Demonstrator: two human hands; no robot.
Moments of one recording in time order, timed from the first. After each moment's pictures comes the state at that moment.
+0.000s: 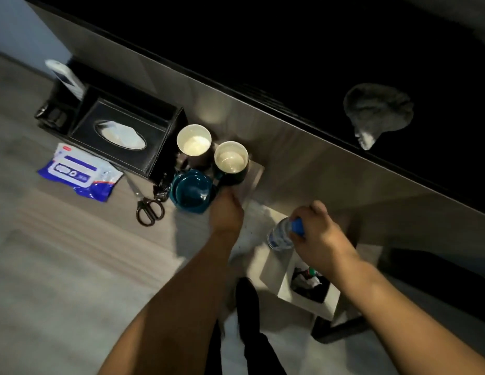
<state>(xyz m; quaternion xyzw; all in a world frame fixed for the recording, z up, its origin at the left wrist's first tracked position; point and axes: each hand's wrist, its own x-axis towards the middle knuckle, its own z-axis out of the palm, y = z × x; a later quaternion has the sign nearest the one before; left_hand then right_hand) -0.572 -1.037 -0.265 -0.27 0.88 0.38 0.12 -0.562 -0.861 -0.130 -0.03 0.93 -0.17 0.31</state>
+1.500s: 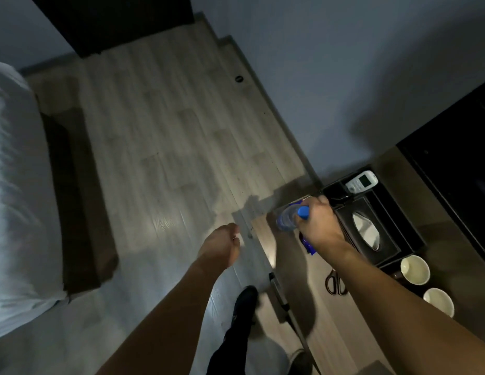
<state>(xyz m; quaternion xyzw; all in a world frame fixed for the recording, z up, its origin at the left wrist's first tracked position) -0.359 -1.510 -0.110 -0.44 0.82 0.35 0.13 -0.563 -1.392 -0.068 -0.29 0.90 -0.16 0.28</state>
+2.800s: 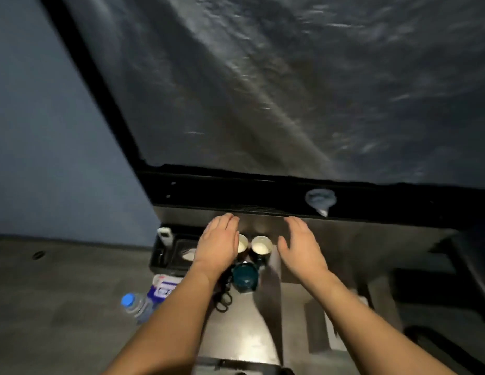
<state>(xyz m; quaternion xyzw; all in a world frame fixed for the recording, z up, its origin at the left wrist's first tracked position) -0.575 -1.239 0.049 0.22 0.96 0.14 -0.09 -0.510 -1.042 0.101 0.09 0.95 -0.30 0.00</state>
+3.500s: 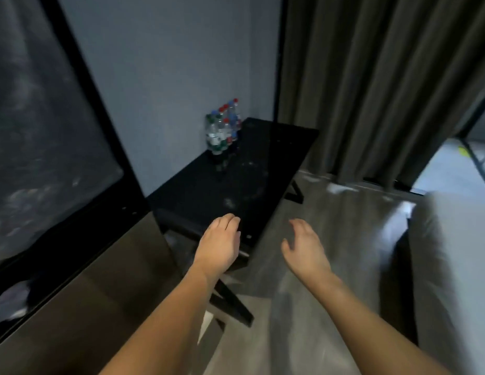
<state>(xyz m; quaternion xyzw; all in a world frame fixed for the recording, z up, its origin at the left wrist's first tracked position) -0.211 -0.738 0.119 0.72 0.66 0.21 -0.01 0.001 -0.722 0.140 0.61 0.73 -0.21 -0.23</state>
